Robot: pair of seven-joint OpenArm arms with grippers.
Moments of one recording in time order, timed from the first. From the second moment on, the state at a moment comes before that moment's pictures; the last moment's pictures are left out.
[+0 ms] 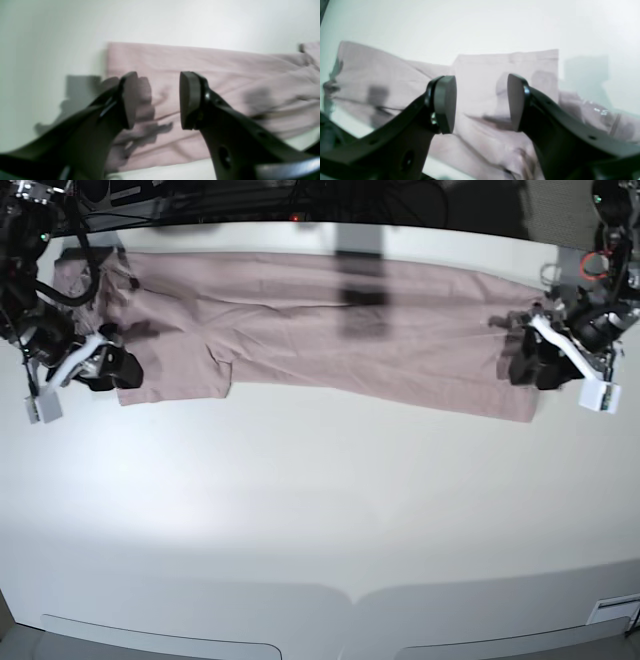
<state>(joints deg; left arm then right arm) 20.2 -16.4 -18.7 109.0 -41.4 -23.3 49.6 -13.8 22.5 31.6 101.2 52.2 34.6 -68.4</state>
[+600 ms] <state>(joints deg) 18.5 -10.4 -12.5 94.0 -34.7 -24.3 47.7 -16.6 14.6 31.6 100.9 41.1 34.6 -67.1</state>
